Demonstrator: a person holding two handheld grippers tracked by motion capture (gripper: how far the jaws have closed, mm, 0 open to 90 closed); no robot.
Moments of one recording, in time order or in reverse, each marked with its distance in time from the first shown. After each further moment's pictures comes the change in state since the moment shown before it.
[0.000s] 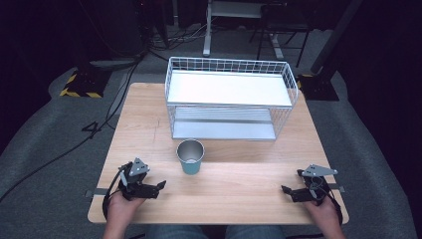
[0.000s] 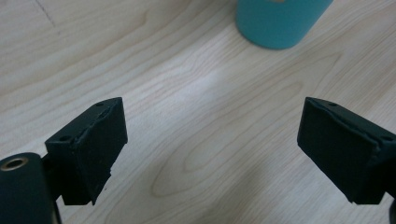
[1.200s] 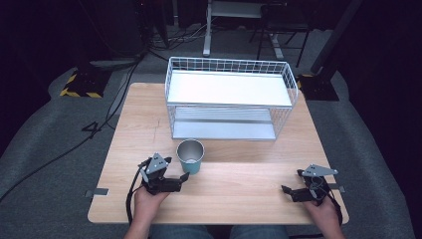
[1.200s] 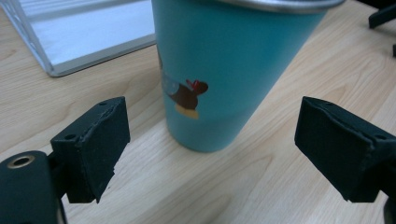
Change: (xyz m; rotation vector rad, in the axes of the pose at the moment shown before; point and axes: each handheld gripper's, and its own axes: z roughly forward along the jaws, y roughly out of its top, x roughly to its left) left arm -0.036 0.029 0.038 -0.222 -0.103 -0.061; right arm 0.000 0.000 0.000 -0.001 0.001 0.002
